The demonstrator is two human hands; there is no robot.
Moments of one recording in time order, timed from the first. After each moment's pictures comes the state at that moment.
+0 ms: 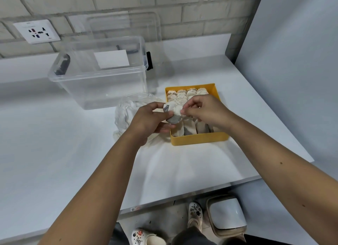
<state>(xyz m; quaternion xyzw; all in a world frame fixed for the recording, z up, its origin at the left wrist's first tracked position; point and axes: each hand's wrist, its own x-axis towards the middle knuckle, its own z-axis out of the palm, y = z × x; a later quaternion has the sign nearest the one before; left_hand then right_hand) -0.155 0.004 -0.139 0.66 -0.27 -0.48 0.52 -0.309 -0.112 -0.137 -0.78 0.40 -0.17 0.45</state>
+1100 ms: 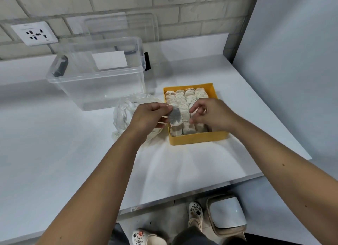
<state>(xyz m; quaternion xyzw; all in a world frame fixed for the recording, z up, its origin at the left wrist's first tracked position) -0.156 0.001 -0.138 0.69 -0.31 -0.42 0.51 -0.333 -0.119 -0.142 -0.83 0.40 -0.11 0.37</state>
